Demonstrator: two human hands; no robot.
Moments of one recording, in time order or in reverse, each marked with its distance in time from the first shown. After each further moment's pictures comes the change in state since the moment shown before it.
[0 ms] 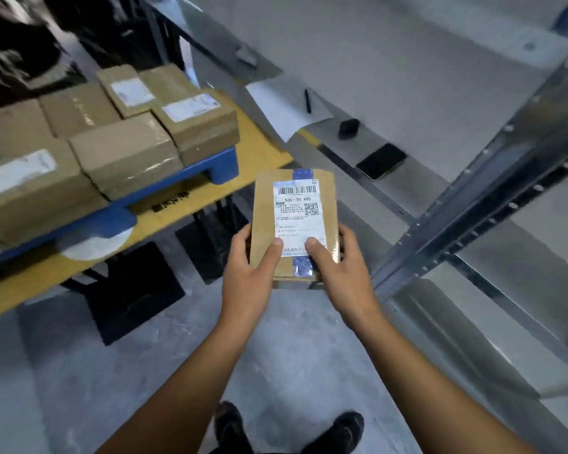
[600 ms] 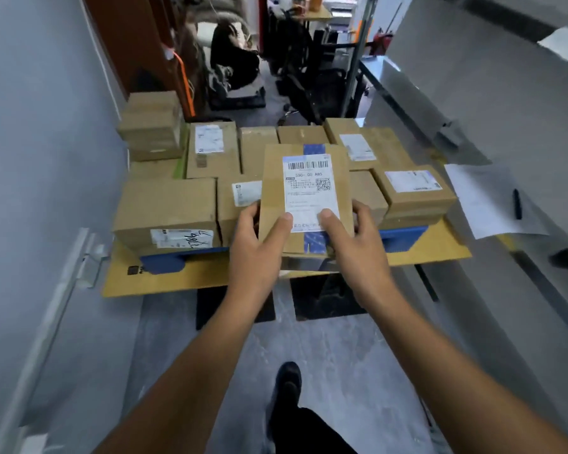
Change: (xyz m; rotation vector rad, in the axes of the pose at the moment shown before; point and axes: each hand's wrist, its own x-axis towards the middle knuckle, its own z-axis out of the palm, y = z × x) left_hand 0.120 0.059 -0.326 -0.085 0.485 0.109; right_hand 0.041 -0.121 0.366 -0.086 -0.438 -0.225
